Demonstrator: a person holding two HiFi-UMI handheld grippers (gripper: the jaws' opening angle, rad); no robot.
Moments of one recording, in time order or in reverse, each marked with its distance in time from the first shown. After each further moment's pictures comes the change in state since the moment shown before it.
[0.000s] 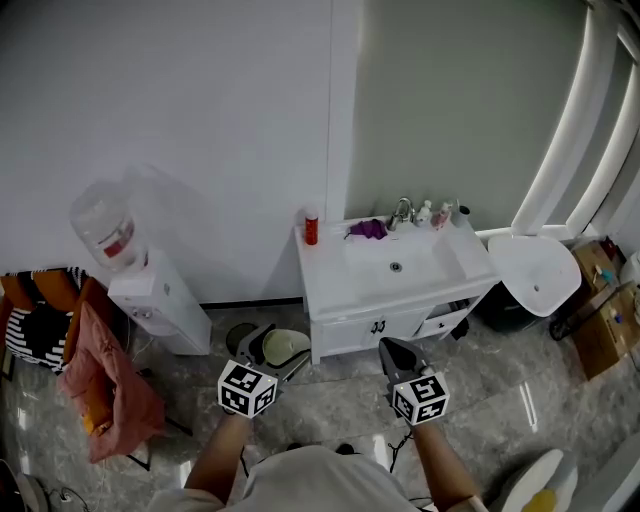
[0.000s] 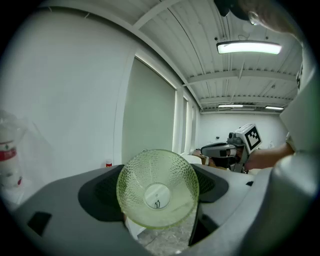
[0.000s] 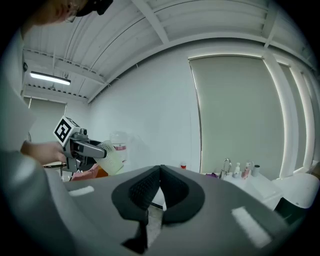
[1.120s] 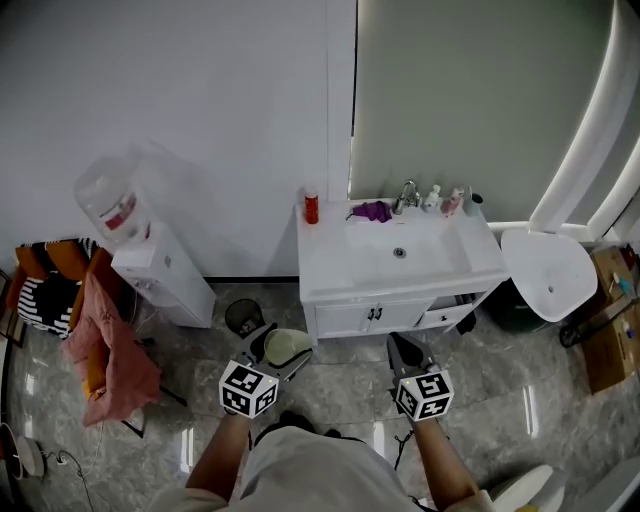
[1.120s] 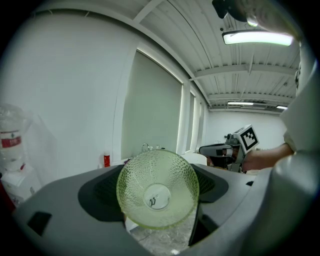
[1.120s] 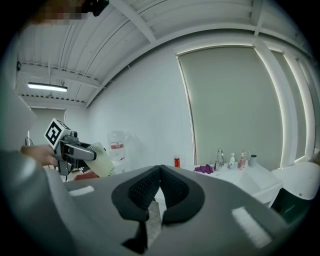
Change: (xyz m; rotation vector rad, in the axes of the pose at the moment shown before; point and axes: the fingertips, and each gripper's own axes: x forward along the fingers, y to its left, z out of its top) left arm 0.055 -0.070 -0.026 -0.061 0.047 0.088; right arm -0.030 -0.098 -0.041 0.075 0.035 0.029
